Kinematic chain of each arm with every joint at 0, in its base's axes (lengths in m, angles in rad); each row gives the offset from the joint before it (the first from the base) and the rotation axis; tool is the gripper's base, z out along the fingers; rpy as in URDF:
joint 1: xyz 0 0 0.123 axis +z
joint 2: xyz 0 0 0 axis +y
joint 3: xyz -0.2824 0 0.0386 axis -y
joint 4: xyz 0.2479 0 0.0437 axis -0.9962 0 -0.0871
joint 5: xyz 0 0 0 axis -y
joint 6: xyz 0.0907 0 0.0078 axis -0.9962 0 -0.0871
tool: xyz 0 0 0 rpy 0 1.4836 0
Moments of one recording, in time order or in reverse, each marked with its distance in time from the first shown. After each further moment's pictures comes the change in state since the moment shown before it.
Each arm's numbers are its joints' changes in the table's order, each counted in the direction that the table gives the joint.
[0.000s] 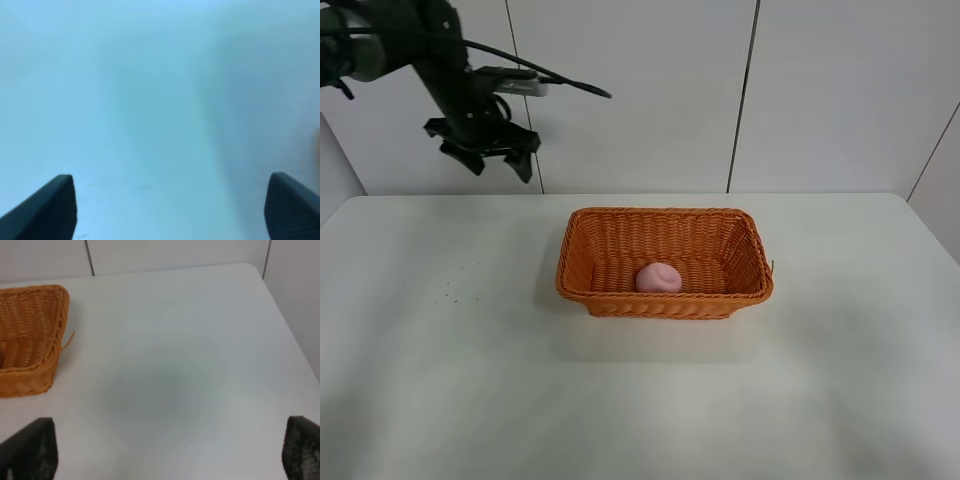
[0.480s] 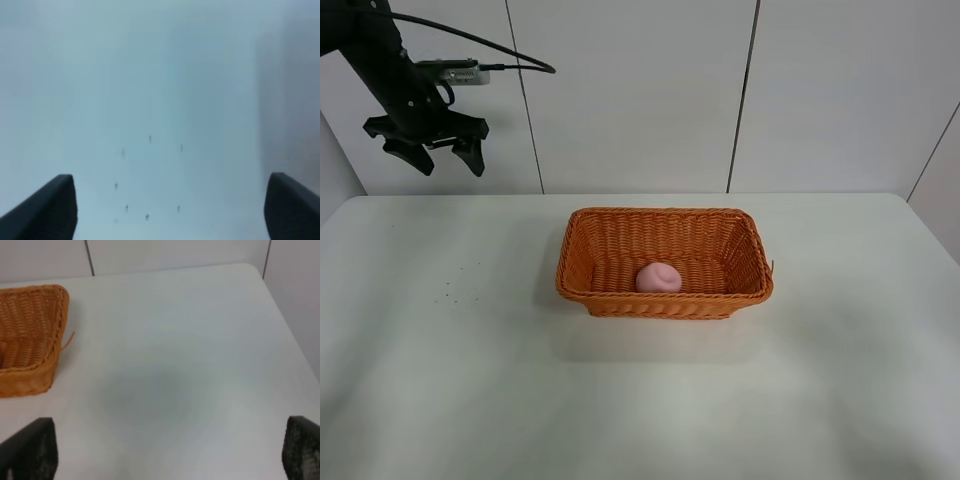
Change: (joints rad) left arm 0.097 -0.057 -0.012 0.053 -0.098 0.000; right arm 0.000 0.000 0.000 0.000 0.000 0.000
